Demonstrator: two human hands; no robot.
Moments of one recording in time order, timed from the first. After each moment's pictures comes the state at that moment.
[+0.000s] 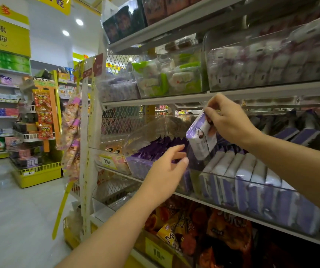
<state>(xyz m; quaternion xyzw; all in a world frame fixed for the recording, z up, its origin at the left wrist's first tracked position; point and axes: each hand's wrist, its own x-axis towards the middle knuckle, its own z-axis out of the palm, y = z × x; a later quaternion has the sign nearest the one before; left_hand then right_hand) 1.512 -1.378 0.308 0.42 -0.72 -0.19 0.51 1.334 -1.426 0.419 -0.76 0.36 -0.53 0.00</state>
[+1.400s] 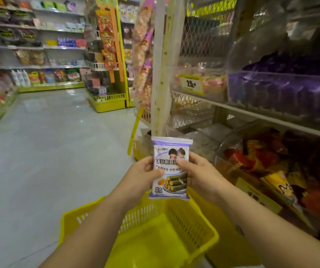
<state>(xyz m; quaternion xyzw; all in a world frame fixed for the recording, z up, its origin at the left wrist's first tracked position) 1.749 -1.333 0.106 0.56 -0.38 -0.43 0.60 1.605 -1.421 0.116 -0.58 0.26 -0.31 0.71</state>
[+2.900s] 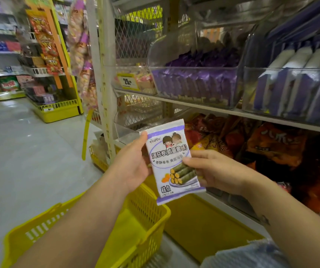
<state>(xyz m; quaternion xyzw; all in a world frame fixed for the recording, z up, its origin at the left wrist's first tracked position) 1.616 -1.343 0.157 0.44 -0.32 -0.55 0.63 1.424 -1.387 0.152 -0.65 0.32 -0.23 0.65</state>
